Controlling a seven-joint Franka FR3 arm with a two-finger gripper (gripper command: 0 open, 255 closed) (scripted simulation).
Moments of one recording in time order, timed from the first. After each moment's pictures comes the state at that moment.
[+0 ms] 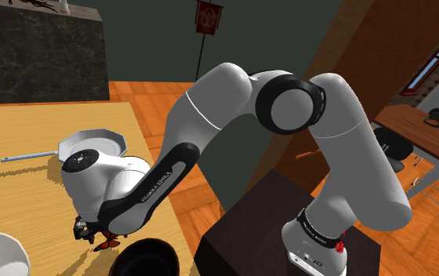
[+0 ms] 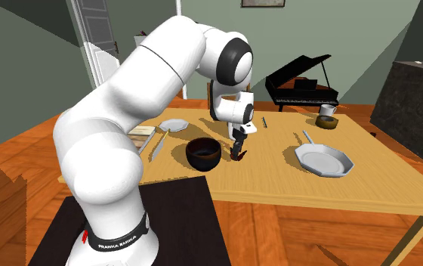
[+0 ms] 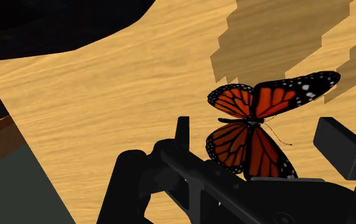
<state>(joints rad) 0.48 0.90 0.30 -1.69 -0.37 2.44 1.56</state>
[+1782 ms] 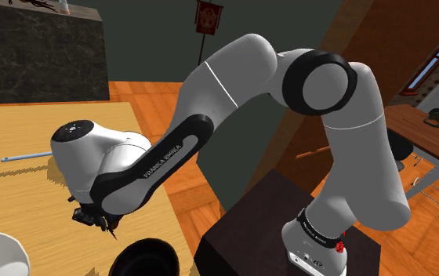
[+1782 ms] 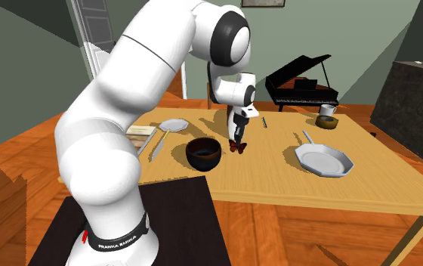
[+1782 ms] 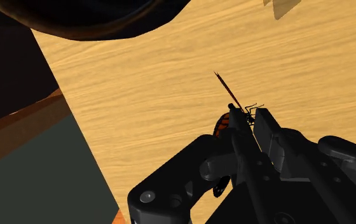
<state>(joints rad) 0.44 0.73 0.35 -1.75 -0.32 2.33 1.53</state>
